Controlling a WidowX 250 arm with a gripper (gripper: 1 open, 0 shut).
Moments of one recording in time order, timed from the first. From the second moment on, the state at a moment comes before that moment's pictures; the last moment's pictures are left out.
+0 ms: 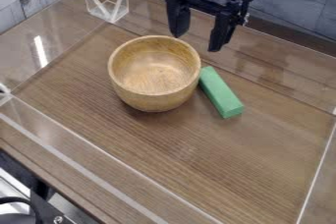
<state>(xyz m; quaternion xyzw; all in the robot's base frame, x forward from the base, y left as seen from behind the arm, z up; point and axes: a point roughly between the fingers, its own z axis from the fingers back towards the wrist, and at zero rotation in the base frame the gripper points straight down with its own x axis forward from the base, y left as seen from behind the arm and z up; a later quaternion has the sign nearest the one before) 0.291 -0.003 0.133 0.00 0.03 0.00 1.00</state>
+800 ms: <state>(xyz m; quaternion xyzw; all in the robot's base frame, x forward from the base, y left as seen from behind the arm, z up) 0.292 -0.025 0.063 -0.05 0.01 0.20 0.98</state>
